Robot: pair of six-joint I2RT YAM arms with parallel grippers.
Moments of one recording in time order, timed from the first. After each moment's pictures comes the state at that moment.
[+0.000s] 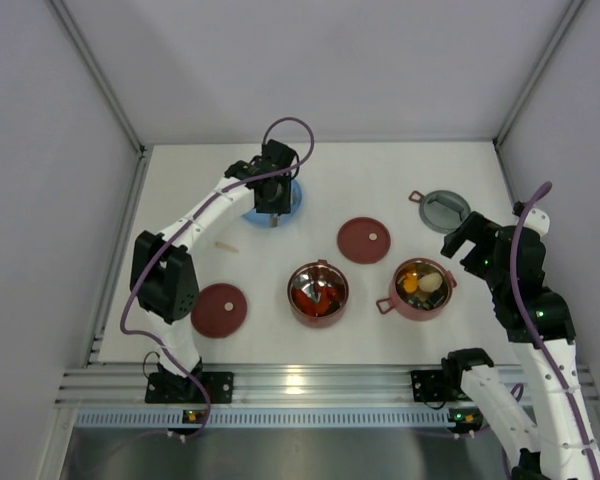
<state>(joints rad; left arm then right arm) -0.52 1.86 1.68 -0.81 -0.22 -0.41 0.12 0.63 0.94 -0.81 0.23 0.52</state>
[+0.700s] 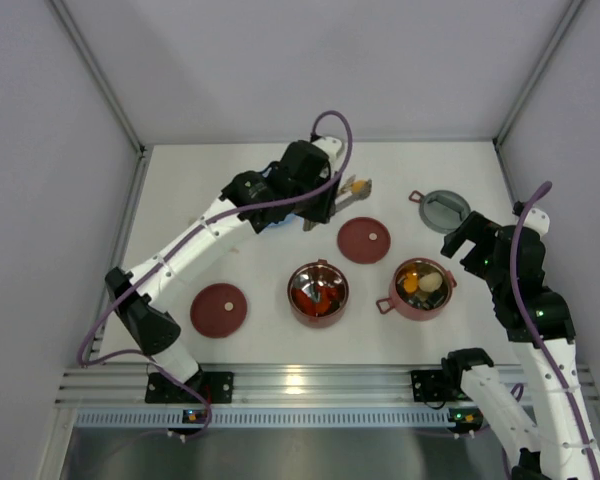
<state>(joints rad) -0.79 1.66 1.83 -0.86 -0.15 -0.31 0.12 0.63 0.94 -0.81 0.23 0.52</state>
